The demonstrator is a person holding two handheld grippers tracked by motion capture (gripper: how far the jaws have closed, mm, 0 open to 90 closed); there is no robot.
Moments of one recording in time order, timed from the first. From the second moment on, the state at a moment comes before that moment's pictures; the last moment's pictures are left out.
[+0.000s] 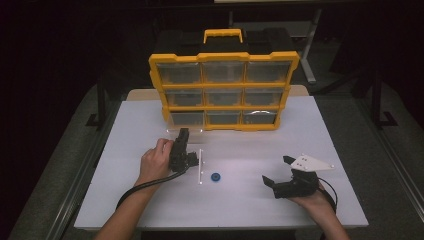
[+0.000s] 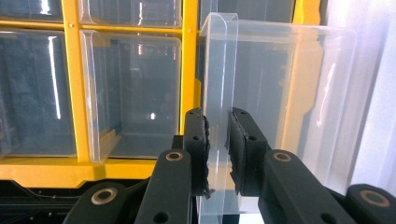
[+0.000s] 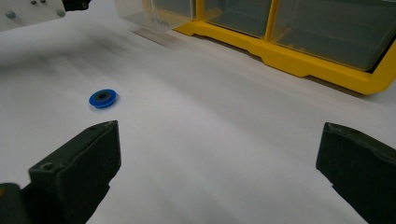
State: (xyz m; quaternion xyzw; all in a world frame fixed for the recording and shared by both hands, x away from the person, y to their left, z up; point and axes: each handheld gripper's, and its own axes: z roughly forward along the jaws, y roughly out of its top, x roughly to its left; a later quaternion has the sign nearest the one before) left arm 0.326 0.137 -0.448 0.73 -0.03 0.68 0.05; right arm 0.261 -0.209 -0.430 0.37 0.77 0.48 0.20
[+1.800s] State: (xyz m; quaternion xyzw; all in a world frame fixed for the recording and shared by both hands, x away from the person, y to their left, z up) left arm 0.309 0.140 -0.443 0.75 -0.02 0.66 0.06; right arm 0.261 -0.208 -0.430 0.37 0.77 0.48 0.20
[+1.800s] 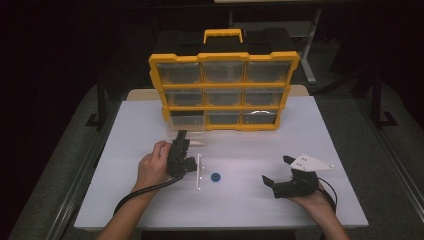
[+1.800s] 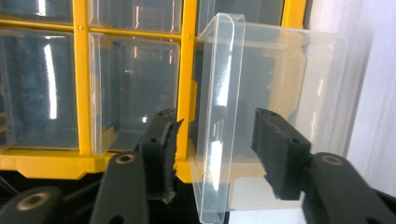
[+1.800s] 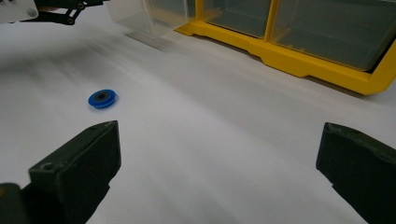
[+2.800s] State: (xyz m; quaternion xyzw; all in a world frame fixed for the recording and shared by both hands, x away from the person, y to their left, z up) left arm 0.290 0.157 -0.447 0.77 0.01 0.64 0.07; right arm 0.261 -0.210 -0.430 0.38 0.76 0.48 0.20
